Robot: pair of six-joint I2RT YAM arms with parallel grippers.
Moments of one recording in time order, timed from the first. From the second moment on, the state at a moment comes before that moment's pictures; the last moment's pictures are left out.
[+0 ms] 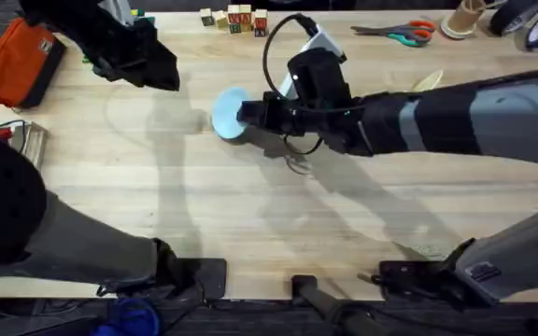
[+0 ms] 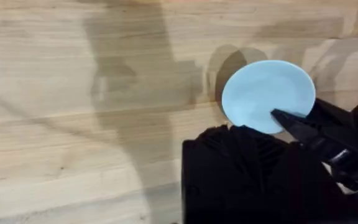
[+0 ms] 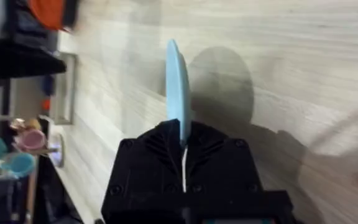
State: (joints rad) left arm 0.21 1.70 1.51 -1.22 0.35 0.10; right arm 0.69 1.81 0.89 0.32 -0.33 0.84
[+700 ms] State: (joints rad) left arm 0.21 1.70 1.51 -1.28 0.30 0.09; right arm 0.66 1.56 1.18 -0.30 -0.17 0.44
